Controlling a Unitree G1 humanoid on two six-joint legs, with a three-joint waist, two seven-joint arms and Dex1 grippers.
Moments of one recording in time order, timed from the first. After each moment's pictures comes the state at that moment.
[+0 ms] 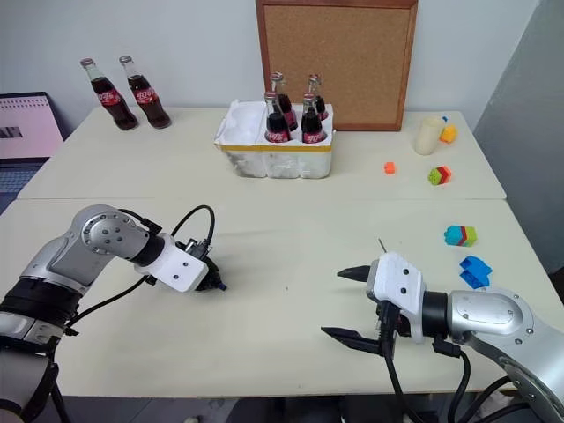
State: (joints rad) left arm -0.65 0.94 -0.34 0.38 0.23 -0.52 -1.45; right arm -0.08 -0.88 -0.04 -0.91 0.73 0.79 0.72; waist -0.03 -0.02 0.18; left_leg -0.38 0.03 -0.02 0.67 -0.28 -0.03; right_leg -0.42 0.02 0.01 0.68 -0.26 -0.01
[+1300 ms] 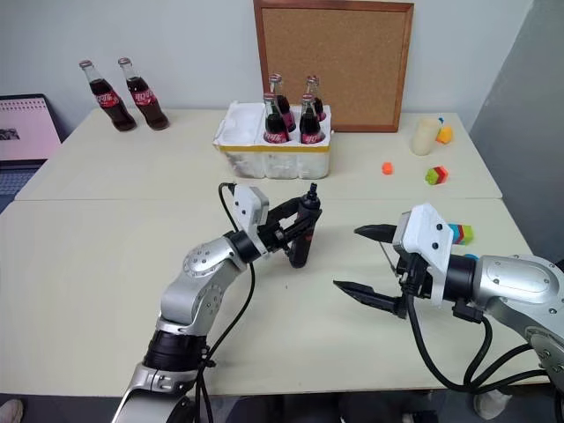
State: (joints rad) left arm -0.39 0.19 -0.08 -0.09 -0.28 0.25 -0.65; right arm -0.21 -0.93 -0.19 -0.83 0.88 0.81 0.66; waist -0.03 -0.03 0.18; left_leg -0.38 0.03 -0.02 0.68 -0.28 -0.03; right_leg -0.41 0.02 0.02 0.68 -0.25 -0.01
